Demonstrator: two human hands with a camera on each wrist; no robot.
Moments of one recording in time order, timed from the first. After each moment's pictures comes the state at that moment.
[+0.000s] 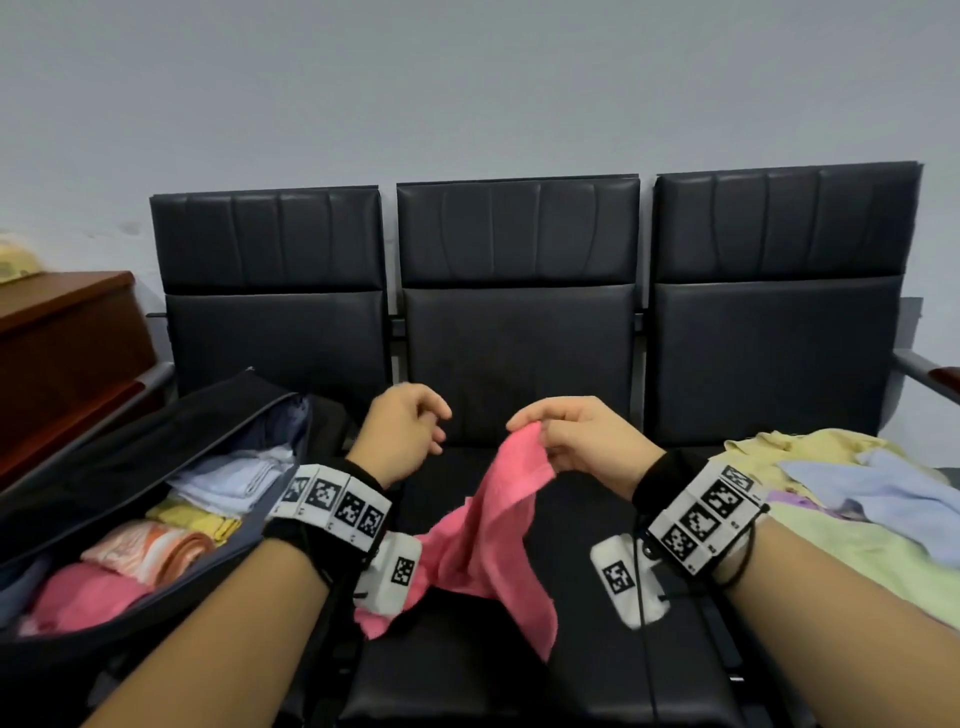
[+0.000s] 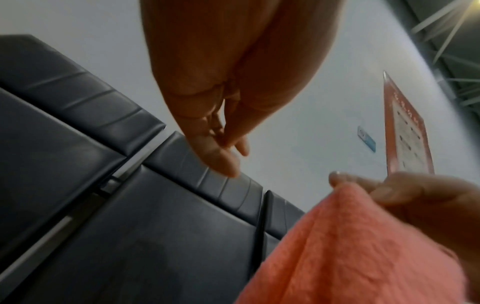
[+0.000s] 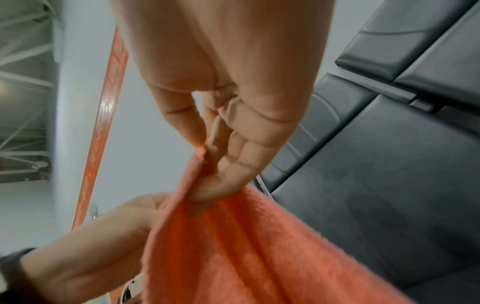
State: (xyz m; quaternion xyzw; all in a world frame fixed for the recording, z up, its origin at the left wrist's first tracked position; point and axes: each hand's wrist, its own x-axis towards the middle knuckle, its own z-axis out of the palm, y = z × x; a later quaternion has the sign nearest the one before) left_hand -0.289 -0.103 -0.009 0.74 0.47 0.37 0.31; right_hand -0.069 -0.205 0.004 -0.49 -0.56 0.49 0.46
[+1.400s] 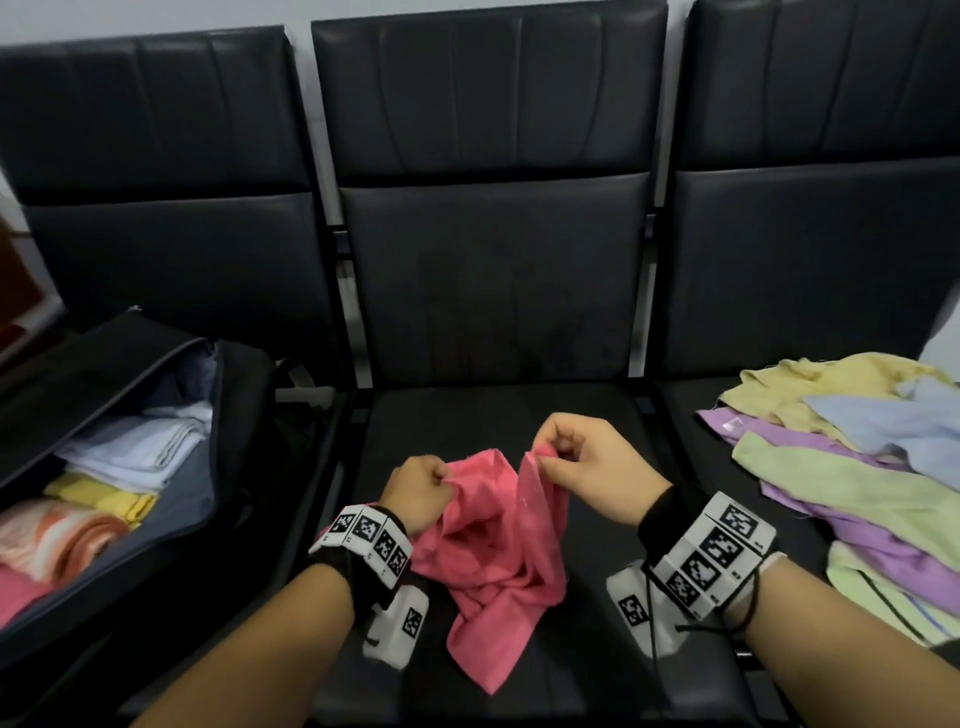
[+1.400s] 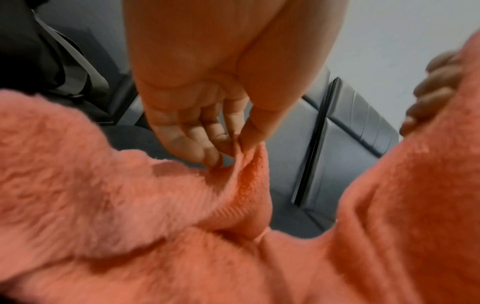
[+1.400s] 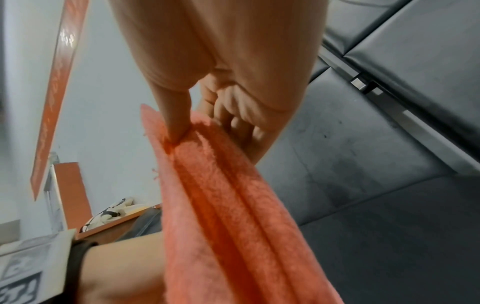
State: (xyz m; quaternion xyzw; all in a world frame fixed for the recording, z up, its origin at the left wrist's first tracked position) left_hand -0.232 -0.052 -0.206 0.74 0.57 0.13 0.34; right_hand -0.012 -0.162 -0.123 -0.56 -0.60 0.39 0.42
